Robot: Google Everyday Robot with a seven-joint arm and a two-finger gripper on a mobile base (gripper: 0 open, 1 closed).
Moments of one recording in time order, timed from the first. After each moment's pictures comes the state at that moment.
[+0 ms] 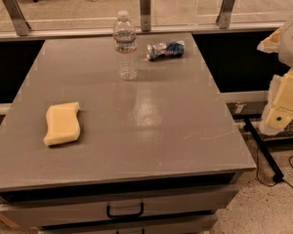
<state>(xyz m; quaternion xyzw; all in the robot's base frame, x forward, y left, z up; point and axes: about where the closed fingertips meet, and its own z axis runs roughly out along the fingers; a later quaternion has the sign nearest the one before) 0.438 -0.216 0.977 -0.60 0.78 -0.04 0.16</state>
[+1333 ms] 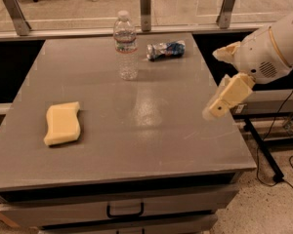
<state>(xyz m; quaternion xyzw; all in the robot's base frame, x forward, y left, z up) 0.503 -0.143 0.932 -0.57 0.74 0.14 0.32</state>
